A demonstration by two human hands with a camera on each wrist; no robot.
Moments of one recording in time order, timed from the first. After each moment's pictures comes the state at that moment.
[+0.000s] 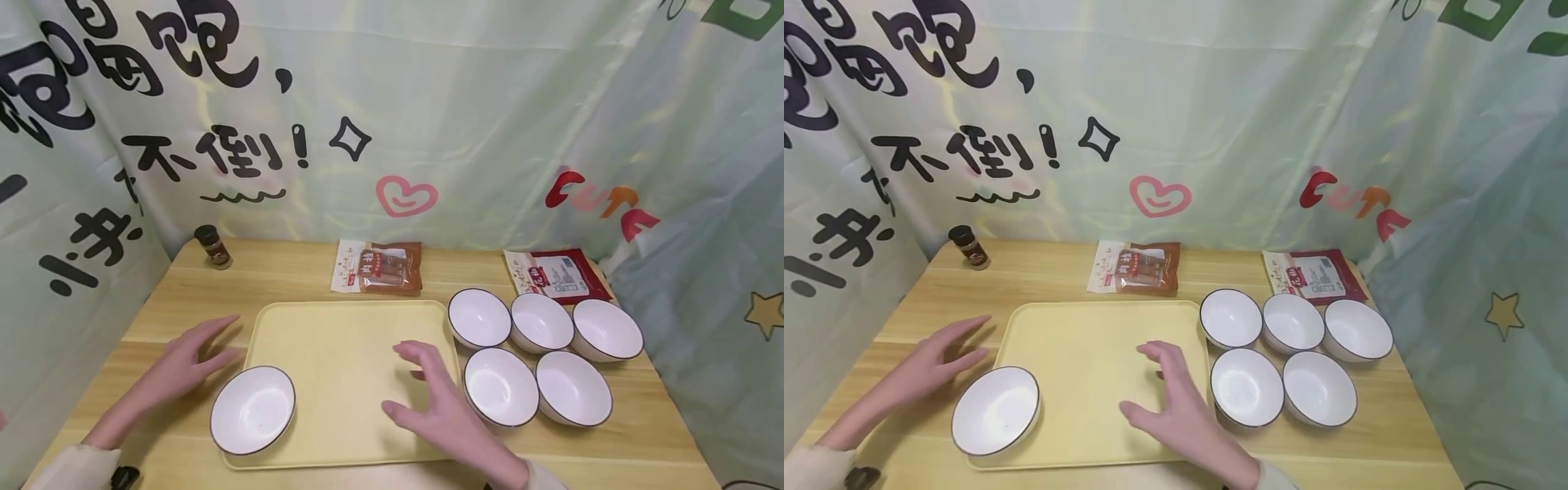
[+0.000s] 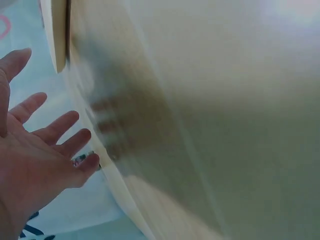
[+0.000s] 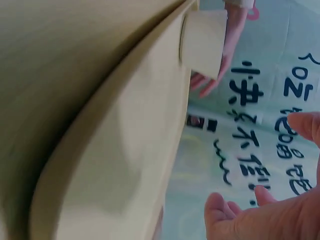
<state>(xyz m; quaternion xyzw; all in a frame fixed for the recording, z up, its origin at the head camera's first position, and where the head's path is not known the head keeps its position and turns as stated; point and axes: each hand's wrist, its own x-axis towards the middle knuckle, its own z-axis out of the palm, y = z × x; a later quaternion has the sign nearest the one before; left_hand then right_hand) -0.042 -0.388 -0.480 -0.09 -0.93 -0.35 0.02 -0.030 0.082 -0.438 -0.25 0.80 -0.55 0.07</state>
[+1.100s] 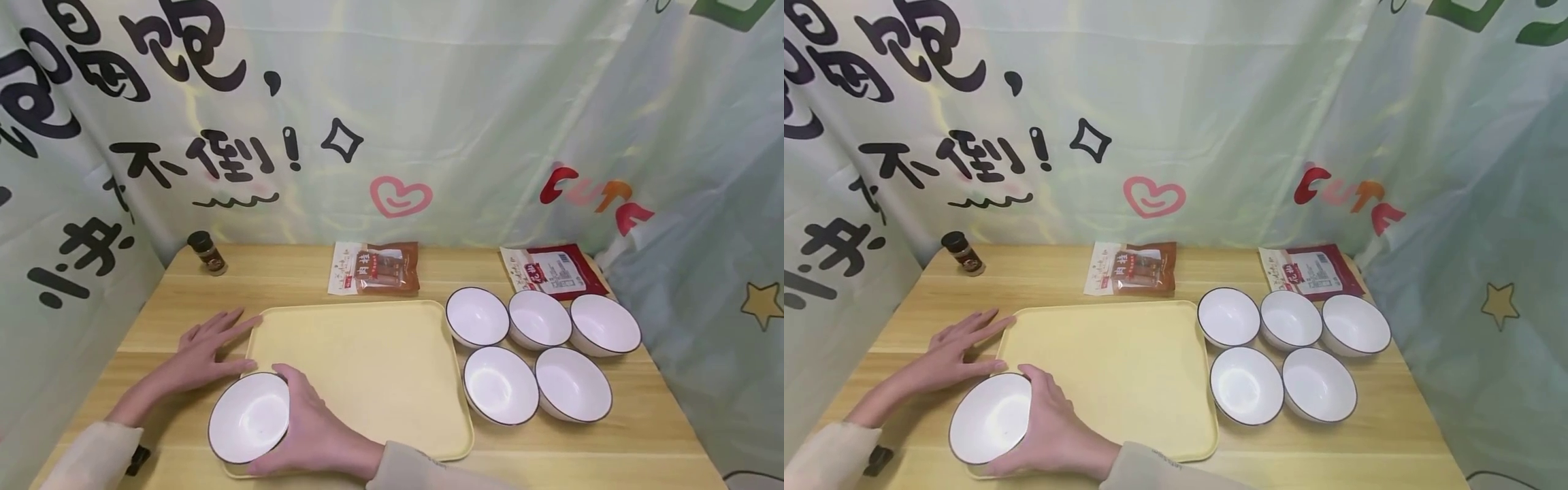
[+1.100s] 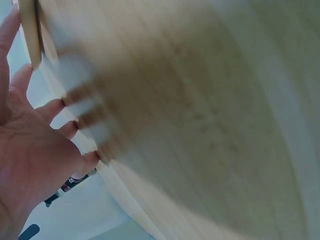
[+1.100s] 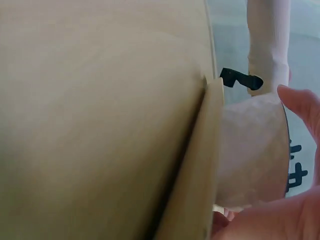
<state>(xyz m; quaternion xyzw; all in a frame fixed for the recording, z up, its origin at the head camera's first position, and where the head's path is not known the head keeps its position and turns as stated) -0.077 -0.387 -0.493 -0.15 -0.96 -0.24 -0.03 -0.017 -0.081 -0.474 -0.27 0.77 -0.53 0.24</state>
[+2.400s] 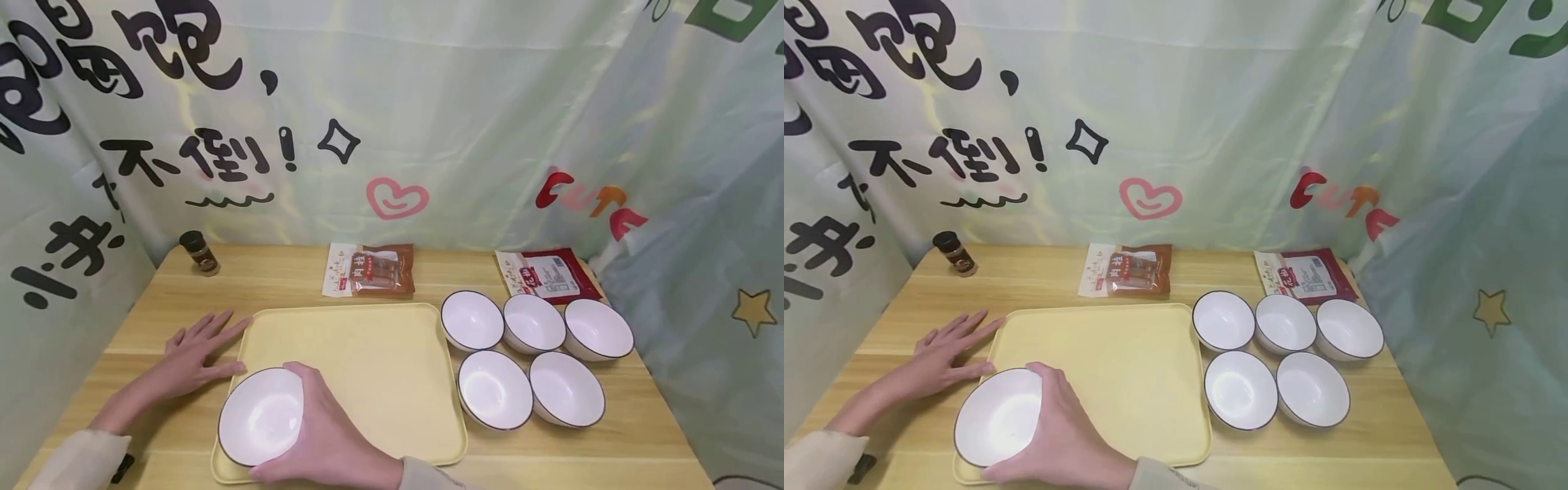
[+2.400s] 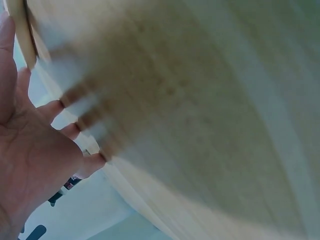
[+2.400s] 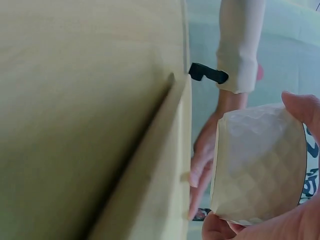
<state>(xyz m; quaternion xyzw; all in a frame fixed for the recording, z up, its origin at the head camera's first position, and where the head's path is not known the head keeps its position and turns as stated) -0.074 -0.397 -0.501 -0.15 -0.97 -0.21 -0.03 -0.007 -0.058 -0.455 -0.25 0.77 -0.56 0.18</state>
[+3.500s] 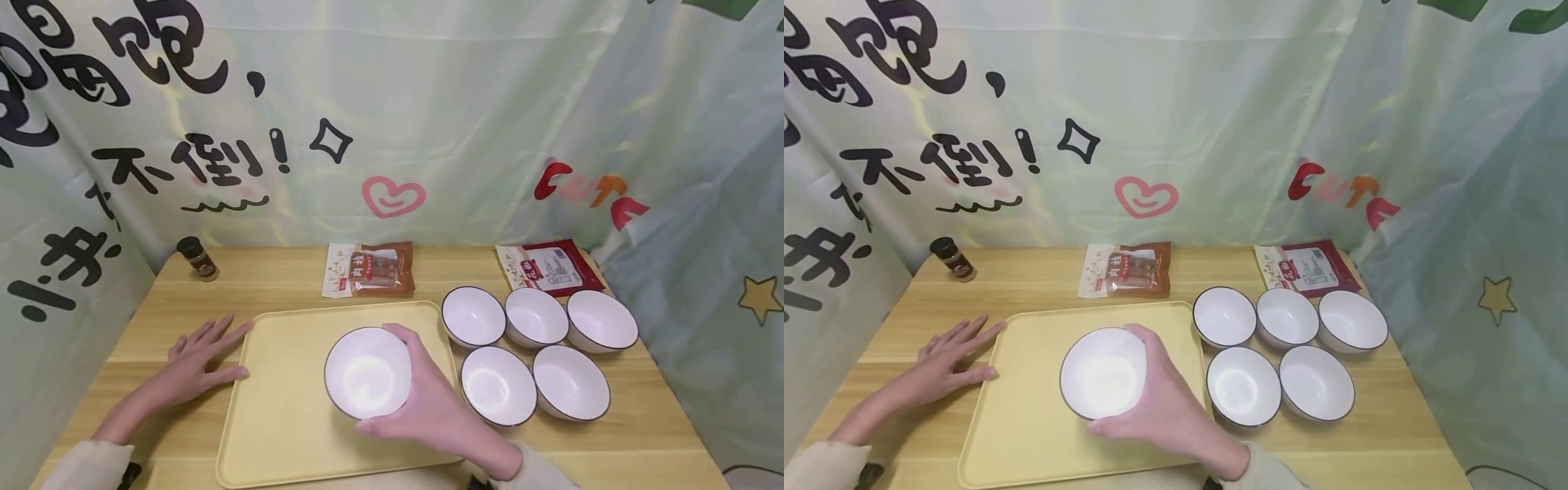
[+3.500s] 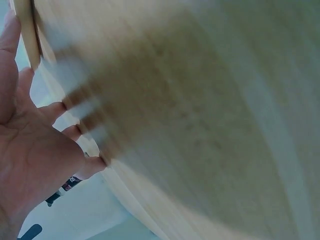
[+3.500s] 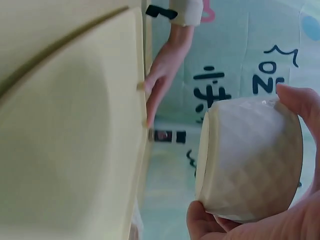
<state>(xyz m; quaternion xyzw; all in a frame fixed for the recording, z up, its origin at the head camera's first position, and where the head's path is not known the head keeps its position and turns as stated) -0.073 -0.390 -0.496 -0.15 -0.96 -0.24 -0.04 -0.042 0.064 -0.406 -0.16 0.80 -0.57 0.13</state>
